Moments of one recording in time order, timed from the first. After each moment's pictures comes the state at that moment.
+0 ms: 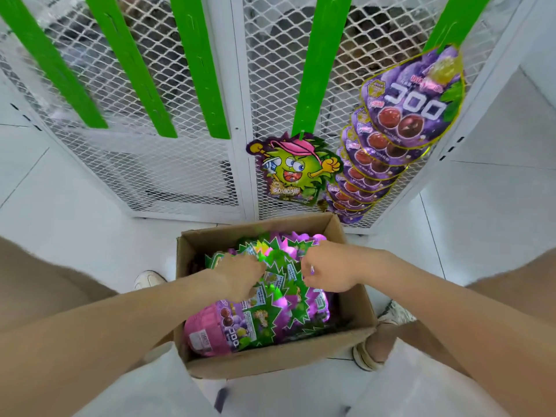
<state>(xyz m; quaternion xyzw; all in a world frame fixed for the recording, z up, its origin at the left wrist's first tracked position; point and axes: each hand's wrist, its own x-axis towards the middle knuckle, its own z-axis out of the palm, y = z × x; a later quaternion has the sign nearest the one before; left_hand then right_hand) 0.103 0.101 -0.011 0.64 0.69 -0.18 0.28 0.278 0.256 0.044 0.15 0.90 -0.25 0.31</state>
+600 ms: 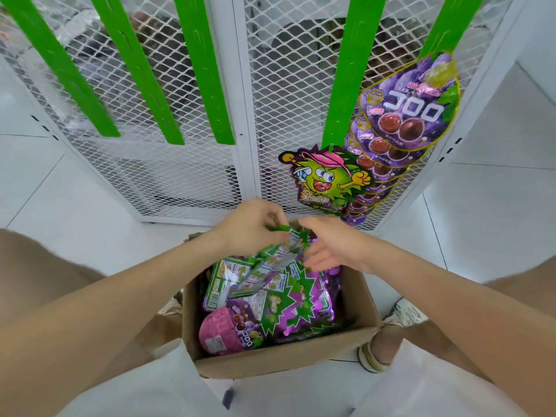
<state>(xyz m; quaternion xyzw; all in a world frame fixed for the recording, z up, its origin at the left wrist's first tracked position) 0.092 0.133 0.075 0.51 0.73 0.30 0.35 0.269 0.255 0.068 0.43 0.63 -0.64 0.10</state>
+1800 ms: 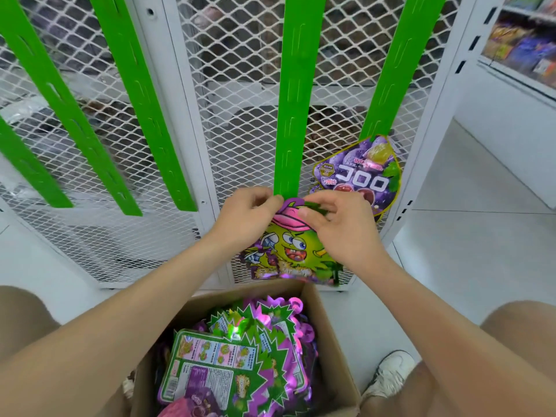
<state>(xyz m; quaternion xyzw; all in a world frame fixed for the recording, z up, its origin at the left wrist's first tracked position) 0.094 0.245 0.153 0.45 0.73 0.46 0.24 0.264 0.335 0.157 0.35 0.81 -0.34 -0.32</state>
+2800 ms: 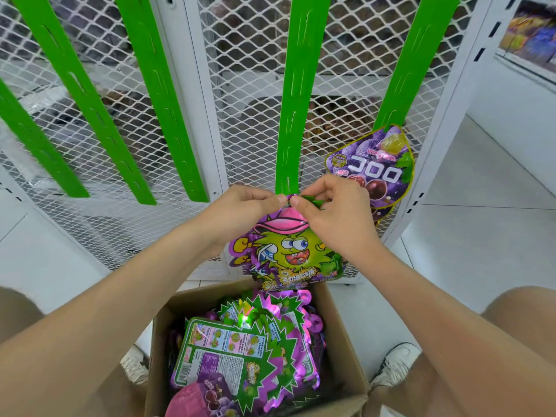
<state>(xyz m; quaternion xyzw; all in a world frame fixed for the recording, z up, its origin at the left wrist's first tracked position) 0.075 0.210 0.168 0.41 0.69 0.43 0.41 0.245 0.316 0.163 0.36 0.82 -0.29 -0.35</state>
